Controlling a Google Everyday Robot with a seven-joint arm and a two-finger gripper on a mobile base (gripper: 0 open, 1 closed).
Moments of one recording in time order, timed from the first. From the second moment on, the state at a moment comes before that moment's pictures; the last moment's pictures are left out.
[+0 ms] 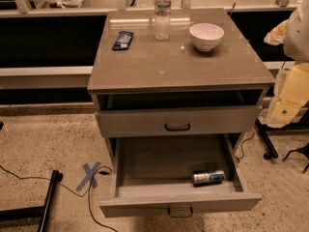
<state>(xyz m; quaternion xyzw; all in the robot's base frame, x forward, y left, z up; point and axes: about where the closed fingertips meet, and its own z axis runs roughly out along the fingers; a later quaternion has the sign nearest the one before) 0.438 -0.216 0.978 -0.60 0.78 -0.04 0.16</state>
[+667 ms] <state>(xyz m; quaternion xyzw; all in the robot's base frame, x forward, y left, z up) 0.442 -0.225 0.933 -0.59 0.79 -0.02 0.16</state>
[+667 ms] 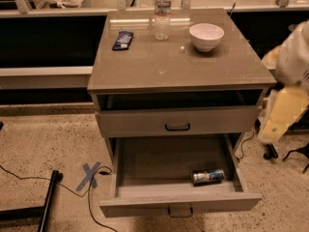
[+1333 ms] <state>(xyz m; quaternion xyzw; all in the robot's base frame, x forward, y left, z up) 0.414 -0.255 0.833 -0.56 0.81 -0.01 0.16</state>
